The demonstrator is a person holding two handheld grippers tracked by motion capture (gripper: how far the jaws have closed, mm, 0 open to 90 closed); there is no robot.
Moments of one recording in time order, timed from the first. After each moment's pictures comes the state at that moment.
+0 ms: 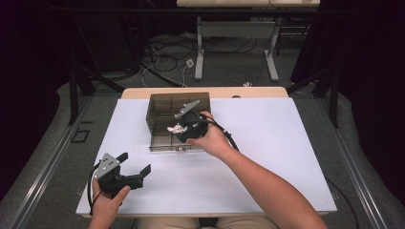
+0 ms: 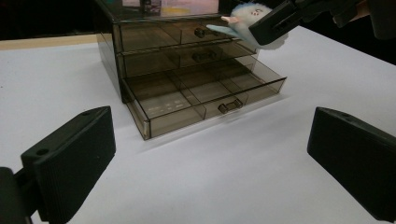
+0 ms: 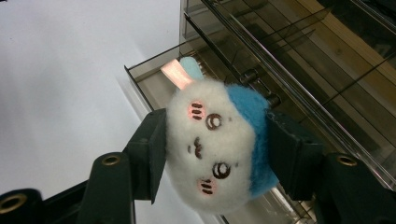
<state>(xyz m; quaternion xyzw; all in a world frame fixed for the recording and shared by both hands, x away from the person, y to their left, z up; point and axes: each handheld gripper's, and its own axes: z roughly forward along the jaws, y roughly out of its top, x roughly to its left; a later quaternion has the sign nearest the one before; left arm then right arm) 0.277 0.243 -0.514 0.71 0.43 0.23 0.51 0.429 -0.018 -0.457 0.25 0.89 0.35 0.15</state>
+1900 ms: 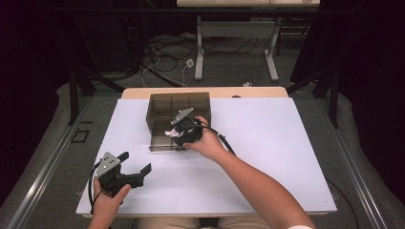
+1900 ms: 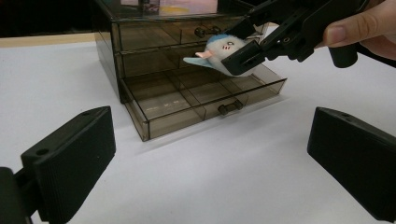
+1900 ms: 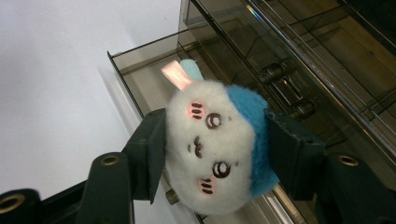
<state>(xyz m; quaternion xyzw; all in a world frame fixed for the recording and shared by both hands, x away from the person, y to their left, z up) 0.281 0.242 -0.515 0.70 0.44 0.22 0.52 0.441 -0.002 -0.496 0.22 0.90 0.34 0.17</state>
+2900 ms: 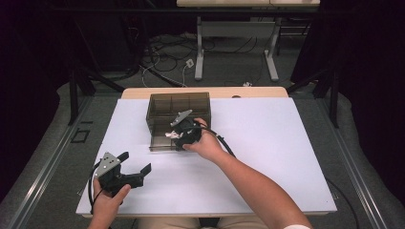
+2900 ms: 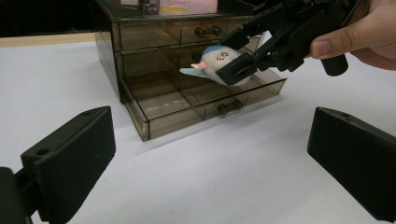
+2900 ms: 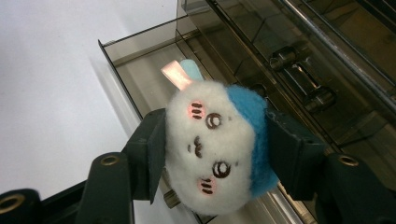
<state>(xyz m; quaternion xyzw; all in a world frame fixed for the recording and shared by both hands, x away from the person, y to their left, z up) 0.281 0.243 -0.515 0.70 0.44 0.22 0.52 0.446 0.001 -0.509 0.23 0.90 0.34 0.16</state>
